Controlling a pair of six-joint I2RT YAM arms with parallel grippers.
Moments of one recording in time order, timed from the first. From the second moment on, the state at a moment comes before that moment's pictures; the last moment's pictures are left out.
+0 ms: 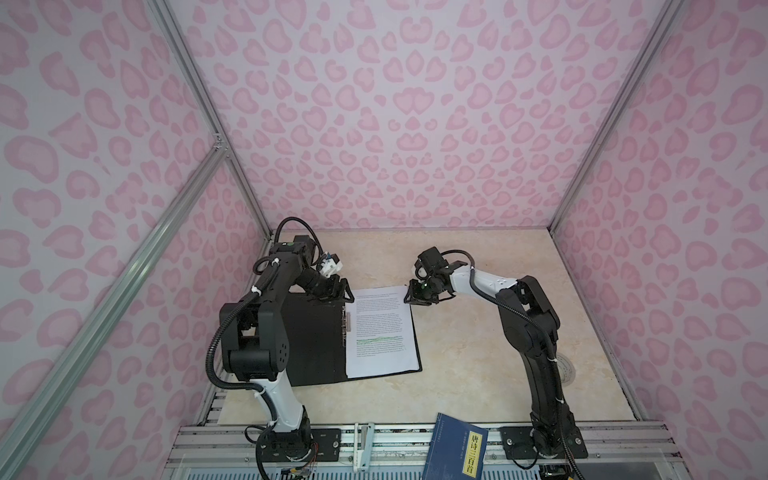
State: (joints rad) left arm -0.02 1.82 1.50 -1.21 0.54 0.12; right arm 0.55 2.22 1.62 -0.53 -0.40 0.58
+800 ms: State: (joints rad) left arm -0.02 1.83 1.50 -1.21 0.54 0.12; right arm 0.55 2.25 1.70 -0.60 -0.40 0.53
